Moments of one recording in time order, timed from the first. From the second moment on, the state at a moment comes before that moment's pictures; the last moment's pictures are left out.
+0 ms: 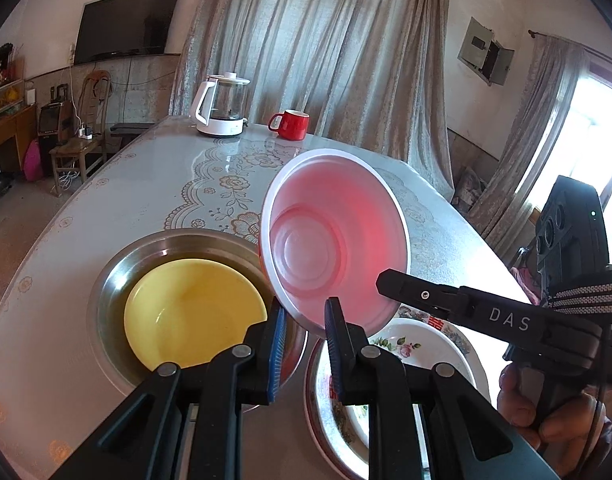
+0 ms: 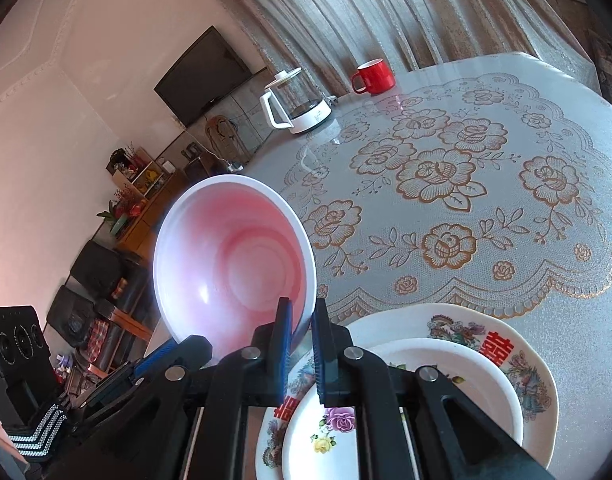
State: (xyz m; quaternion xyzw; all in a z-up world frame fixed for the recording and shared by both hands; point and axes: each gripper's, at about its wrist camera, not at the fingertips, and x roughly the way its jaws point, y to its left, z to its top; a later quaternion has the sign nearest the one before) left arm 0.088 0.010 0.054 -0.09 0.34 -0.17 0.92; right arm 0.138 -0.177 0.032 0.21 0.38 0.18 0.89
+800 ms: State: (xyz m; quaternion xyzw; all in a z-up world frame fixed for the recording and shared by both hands) left arm 0.094 0.094 0.022 -0.20 0.38 -0.11 0.90; right arm 0.160 -0.091 0.011 0.16 0.45 0.24 0.85
